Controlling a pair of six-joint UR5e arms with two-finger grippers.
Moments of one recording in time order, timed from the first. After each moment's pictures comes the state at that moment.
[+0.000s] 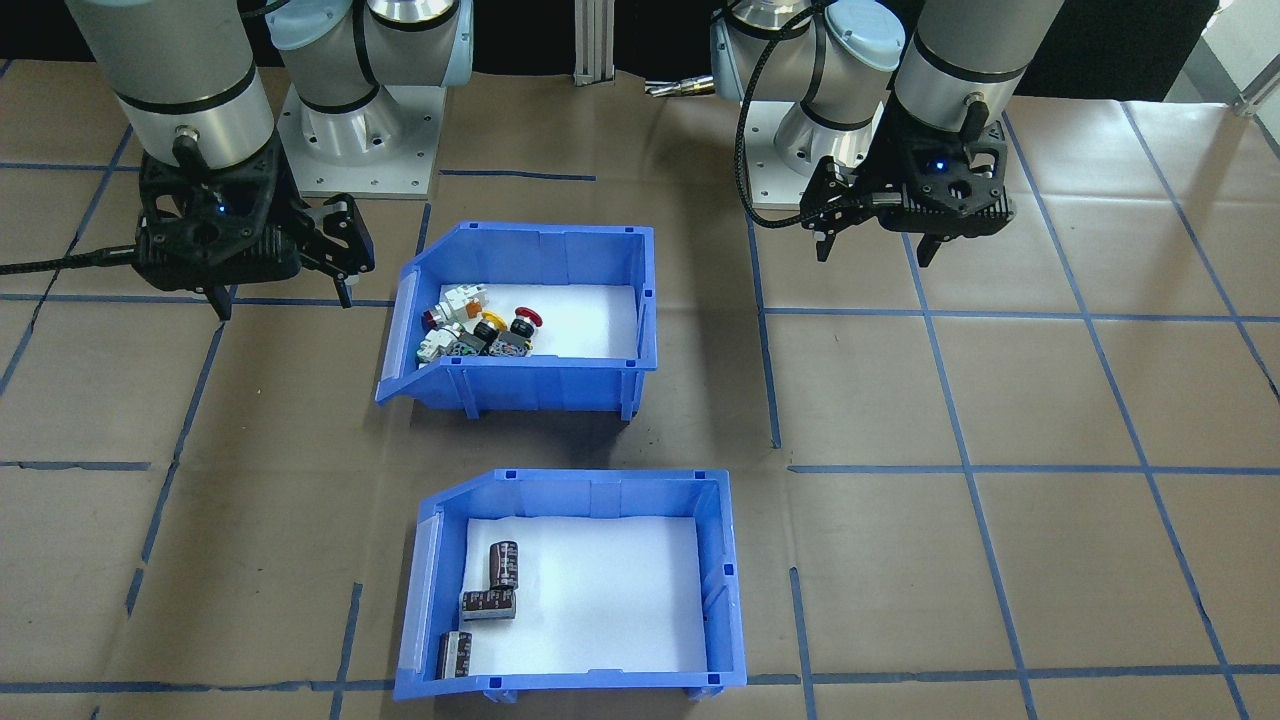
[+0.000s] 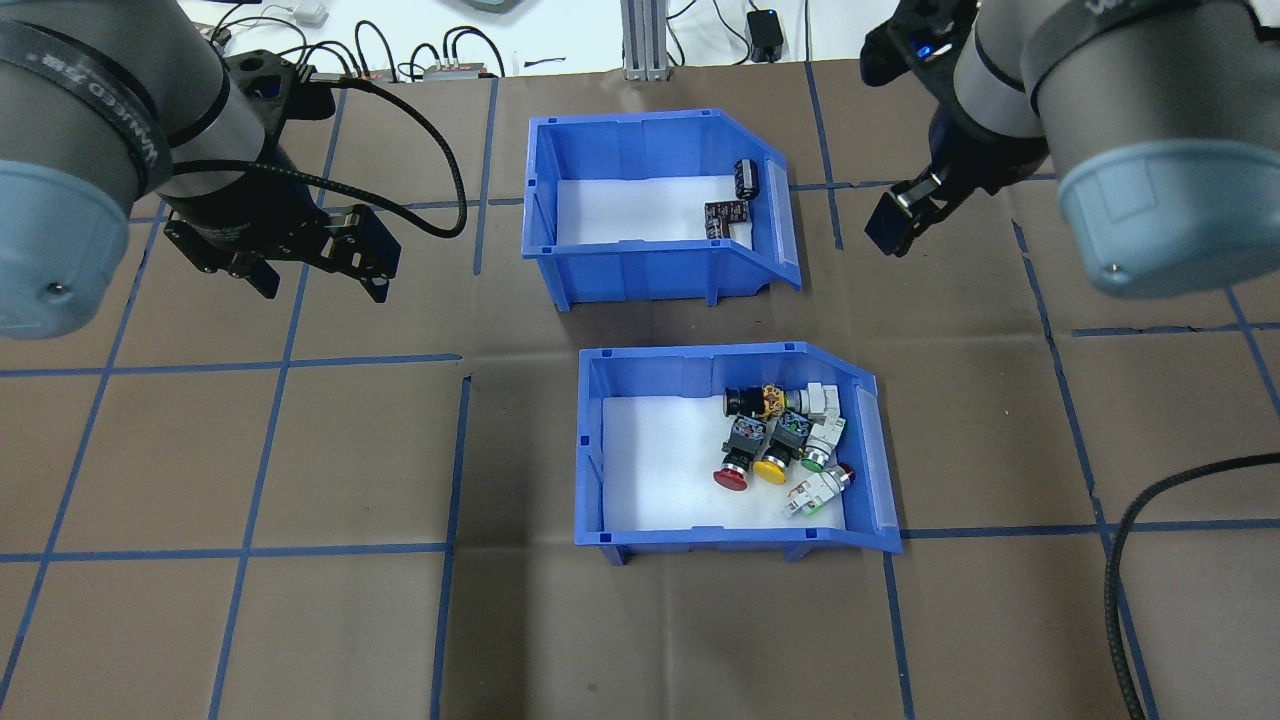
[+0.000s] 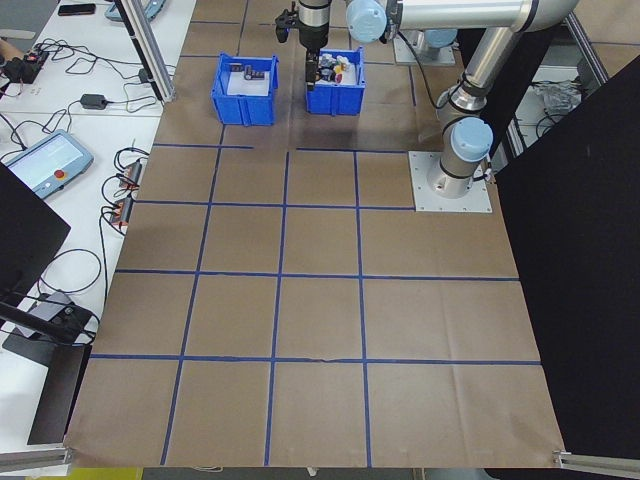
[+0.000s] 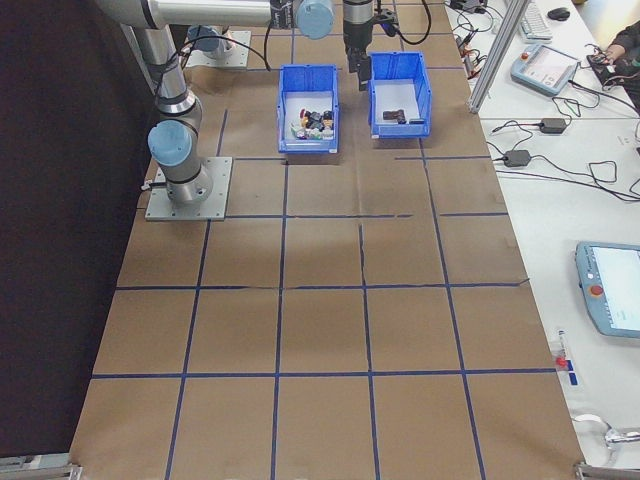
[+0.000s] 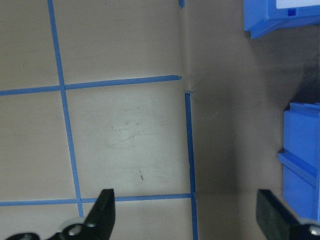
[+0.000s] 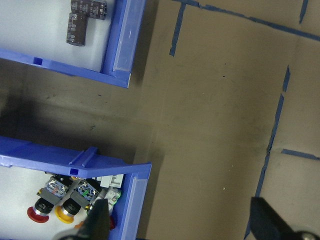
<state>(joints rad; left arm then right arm) -1.55 -1.50 -1.70 -1.49 1.60 0.10 1.61 -1.49 1.54 -1.66 -1.64 -0.12</state>
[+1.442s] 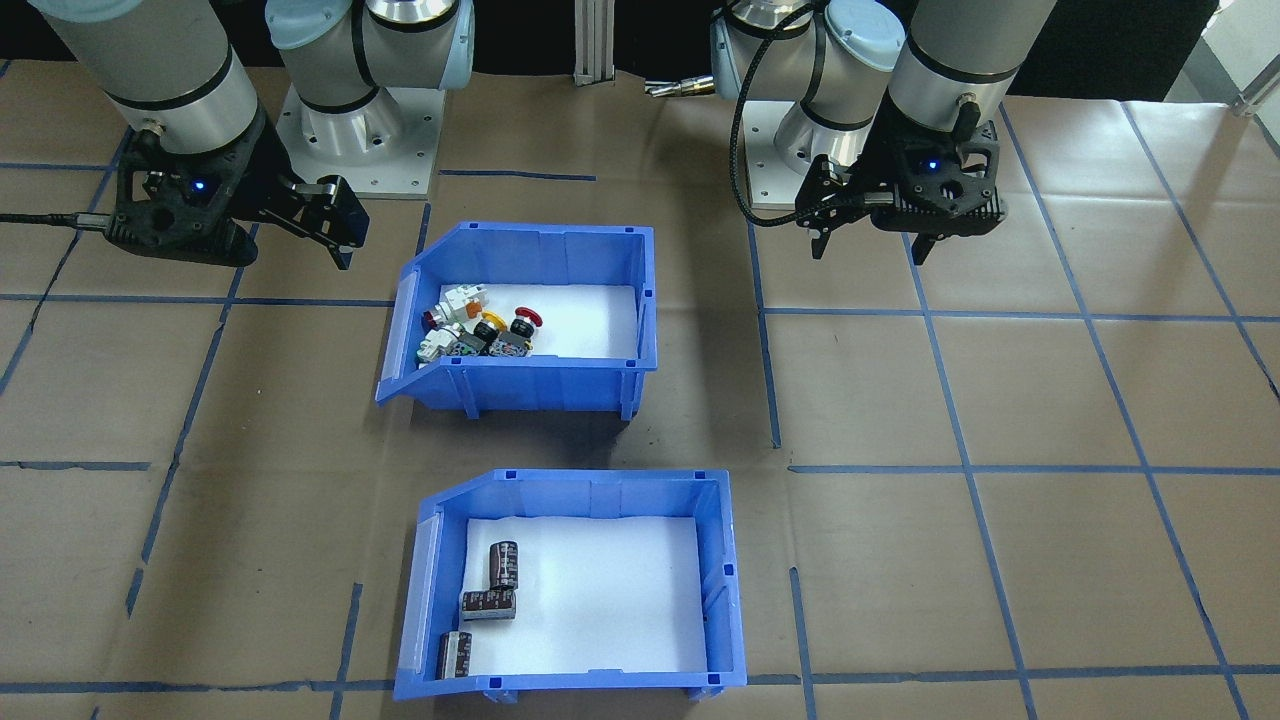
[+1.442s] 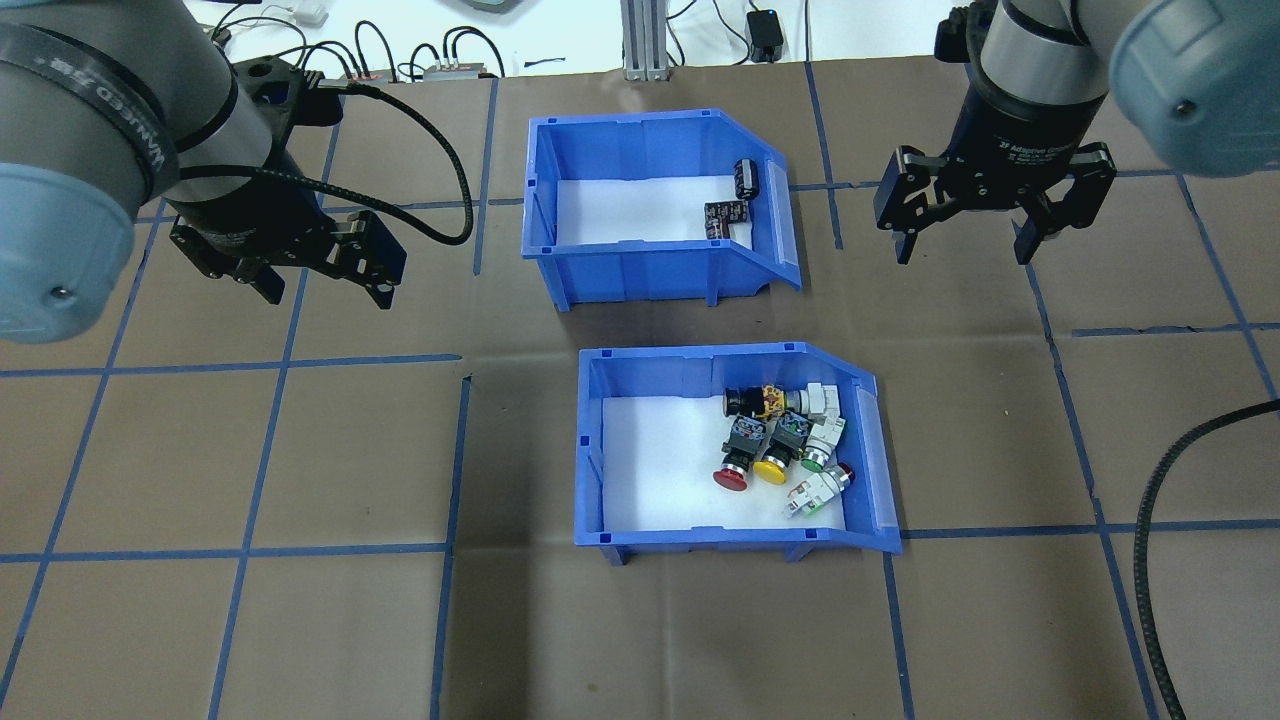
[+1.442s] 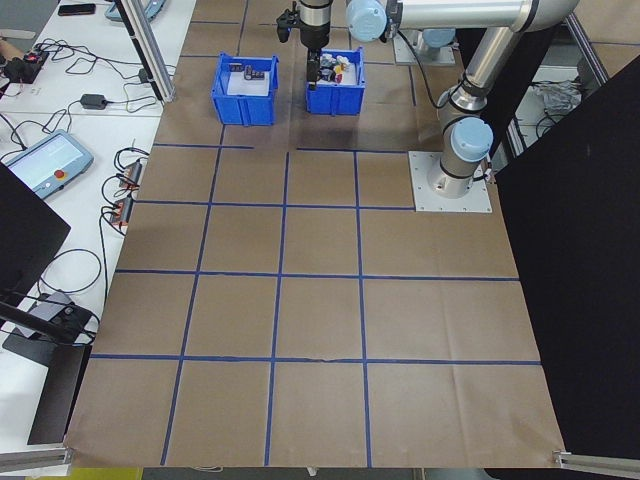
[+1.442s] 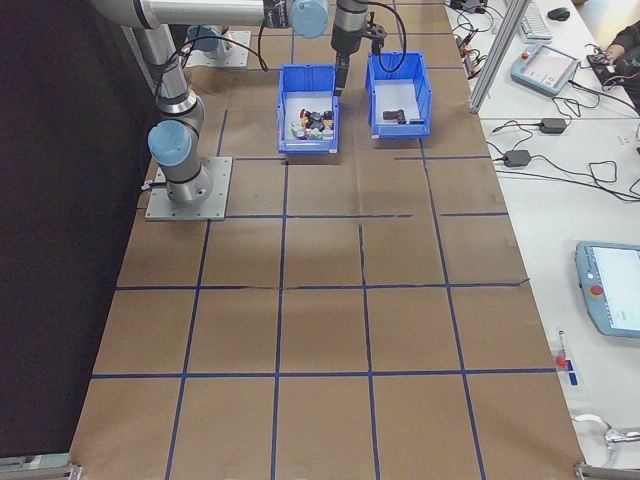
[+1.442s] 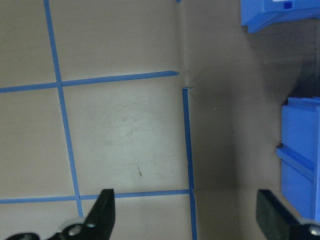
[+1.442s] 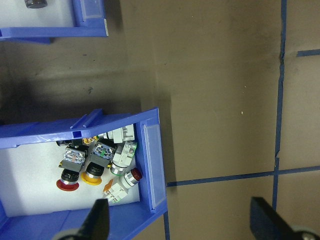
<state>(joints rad) -1.56 -1.50 -1.70 -1.51 1.61 0.09 1.57 -1.54 1.56 -1.49 -1.61 0.09</state>
